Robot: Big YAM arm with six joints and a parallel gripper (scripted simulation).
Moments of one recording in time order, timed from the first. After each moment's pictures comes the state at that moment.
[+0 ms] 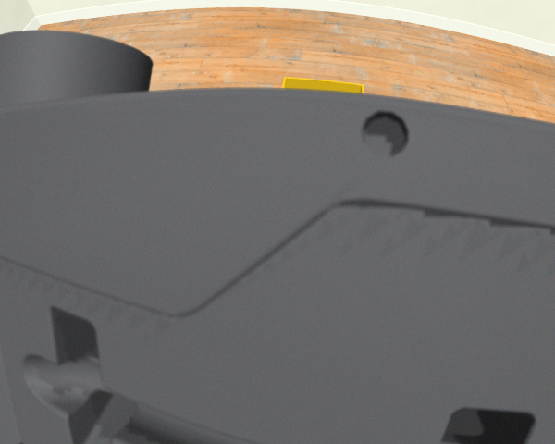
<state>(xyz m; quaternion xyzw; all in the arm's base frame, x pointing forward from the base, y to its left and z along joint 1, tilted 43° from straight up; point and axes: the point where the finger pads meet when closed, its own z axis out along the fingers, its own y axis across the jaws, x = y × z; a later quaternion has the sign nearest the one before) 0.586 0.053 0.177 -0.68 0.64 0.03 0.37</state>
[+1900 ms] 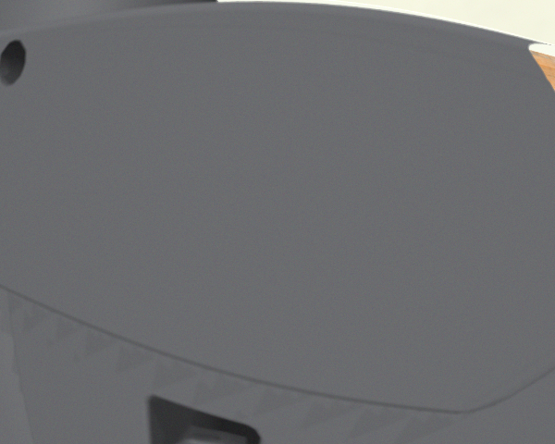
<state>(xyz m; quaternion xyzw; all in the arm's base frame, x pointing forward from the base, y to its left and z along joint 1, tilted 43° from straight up) 0.566 0.031 0.204 -0.68 0.64 0.03 0.36</state>
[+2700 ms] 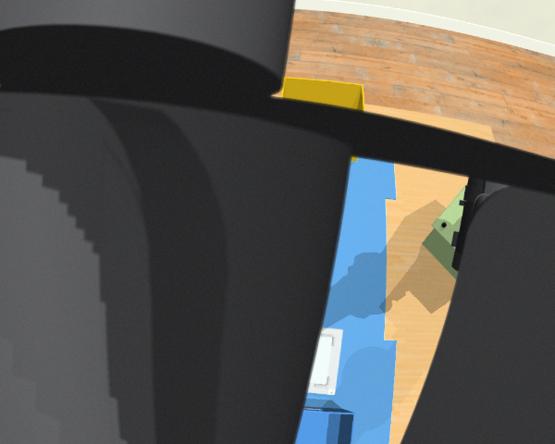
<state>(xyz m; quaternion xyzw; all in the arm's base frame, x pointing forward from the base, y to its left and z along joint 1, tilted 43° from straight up) 0.547 0.033 0.192 -0.68 0.63 0.03 0.37</state>
